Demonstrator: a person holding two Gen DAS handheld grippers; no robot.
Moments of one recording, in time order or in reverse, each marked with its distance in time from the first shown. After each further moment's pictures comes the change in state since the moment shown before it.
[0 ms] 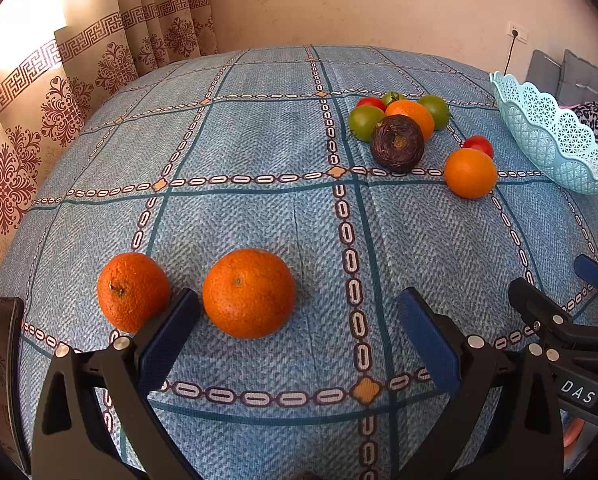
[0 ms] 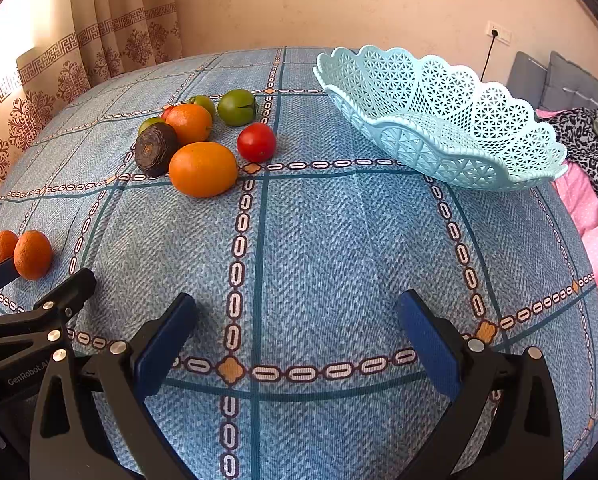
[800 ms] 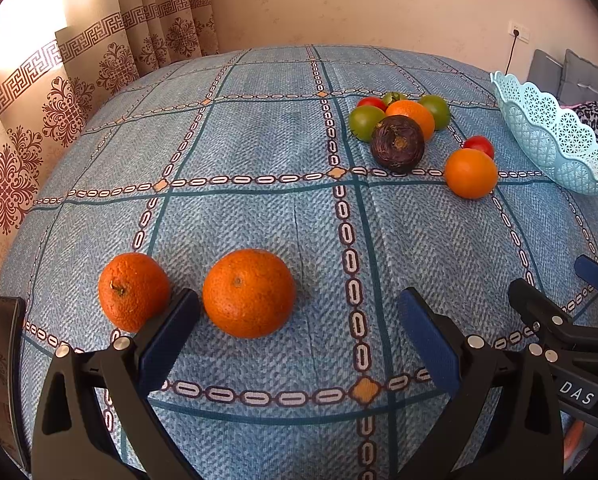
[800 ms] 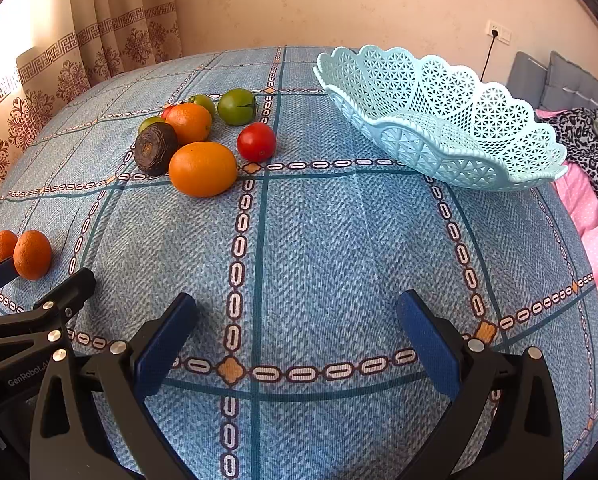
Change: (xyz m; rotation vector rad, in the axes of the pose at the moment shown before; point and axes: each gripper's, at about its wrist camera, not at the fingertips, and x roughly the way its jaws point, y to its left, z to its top) left arm 0.001 0.001 -0.001 0.002 0.000 0.005; right arm 0.001 0.000 -0.001 -0.002 0.001 -0.001
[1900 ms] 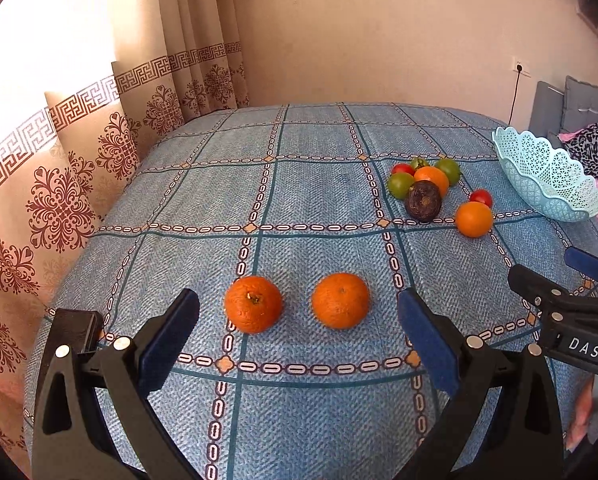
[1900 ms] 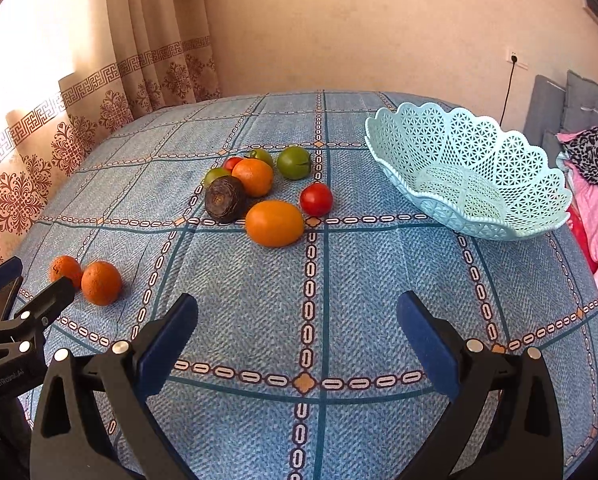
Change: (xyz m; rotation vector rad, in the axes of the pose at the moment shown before) left arm -0.069 0.045 -0.006 -0.023 -0.161 0.059; right arm -0.045 0.023 0.013 -0.024 -0.118 0.122
